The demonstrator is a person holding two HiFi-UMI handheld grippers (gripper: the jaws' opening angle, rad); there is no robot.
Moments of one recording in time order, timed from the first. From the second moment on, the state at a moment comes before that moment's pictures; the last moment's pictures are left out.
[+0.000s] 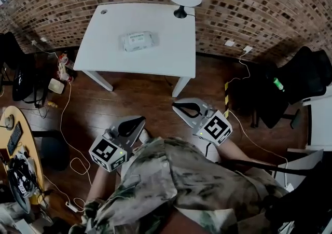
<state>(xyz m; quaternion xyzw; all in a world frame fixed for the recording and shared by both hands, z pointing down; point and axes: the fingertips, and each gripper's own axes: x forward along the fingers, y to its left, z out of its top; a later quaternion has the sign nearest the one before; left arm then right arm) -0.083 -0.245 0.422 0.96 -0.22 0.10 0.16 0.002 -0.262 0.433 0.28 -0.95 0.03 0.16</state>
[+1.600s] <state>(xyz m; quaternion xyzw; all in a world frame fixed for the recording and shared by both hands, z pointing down) -0.144 0.163 0.384 0.93 -0.31 0.05 0.16 -0.056 0.127 0.383 0.22 -0.97 0.01 0.11</state>
